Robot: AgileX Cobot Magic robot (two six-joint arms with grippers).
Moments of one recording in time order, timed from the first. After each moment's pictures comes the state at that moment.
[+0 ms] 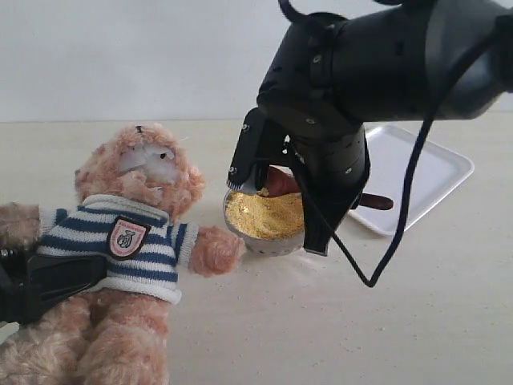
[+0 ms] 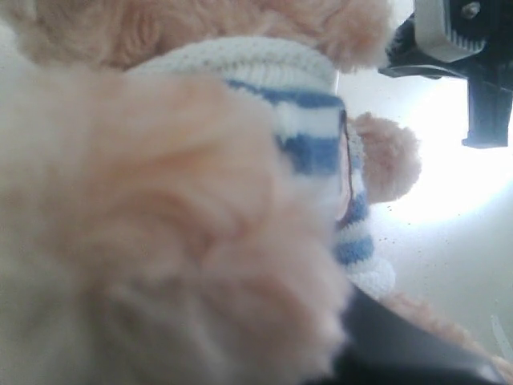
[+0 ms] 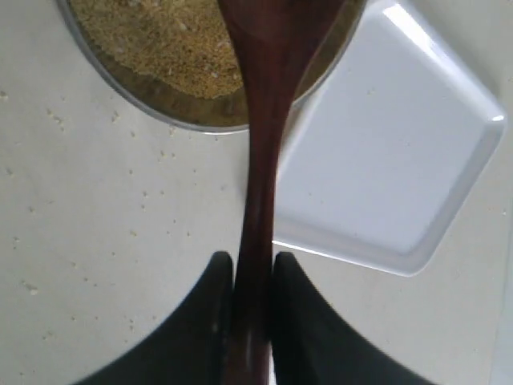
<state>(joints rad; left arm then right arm) 0.02 1.13 -0.24 -1.72 0.79 1.71 0.85 1.80 -1.32 -0.58 1.06 -0.15</state>
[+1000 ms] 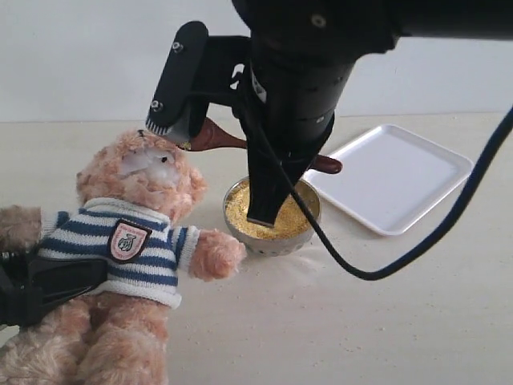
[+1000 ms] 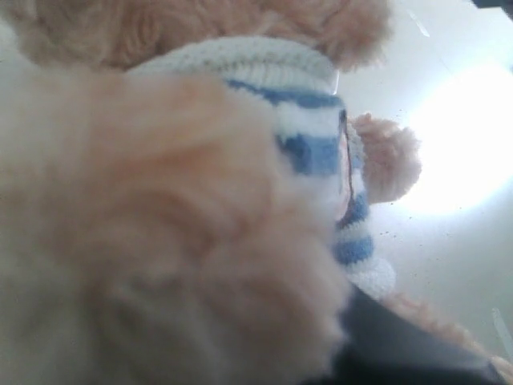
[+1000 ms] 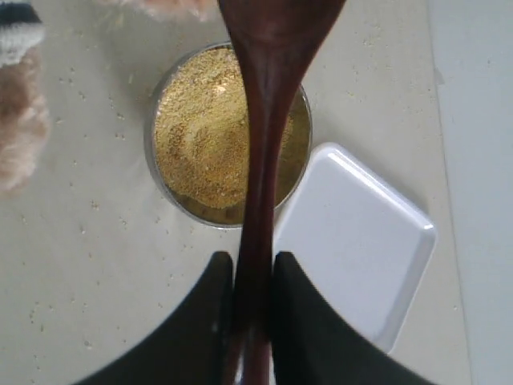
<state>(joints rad) 0.02 1.14 -0.24 -1.71 0.79 1.71 1.00 1.65 -1.44 -0.51 1.08 -0.19</state>
